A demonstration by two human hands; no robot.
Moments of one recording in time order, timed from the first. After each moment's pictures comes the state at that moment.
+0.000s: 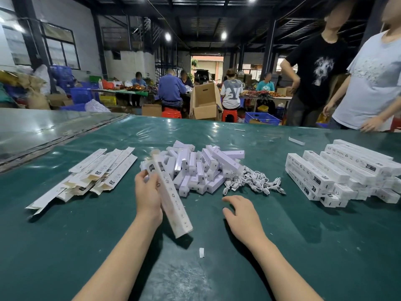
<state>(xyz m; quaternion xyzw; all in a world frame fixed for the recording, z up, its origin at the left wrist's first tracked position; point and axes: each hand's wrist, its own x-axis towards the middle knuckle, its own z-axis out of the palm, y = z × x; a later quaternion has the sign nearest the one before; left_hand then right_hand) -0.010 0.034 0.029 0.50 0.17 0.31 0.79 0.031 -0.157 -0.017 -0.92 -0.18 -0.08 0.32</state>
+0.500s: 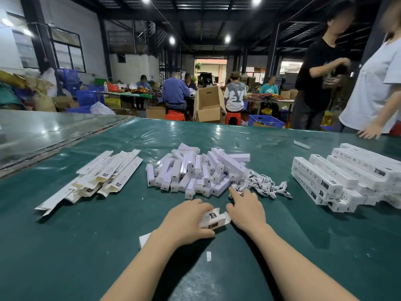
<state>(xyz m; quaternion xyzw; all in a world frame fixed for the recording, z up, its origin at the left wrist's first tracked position) -0.023 0.009 0.016 0.99 -0.09 0.05 0.12 0.065 -0.142 -0.011 -0.98 -0.11 -0.09 0.14</state>
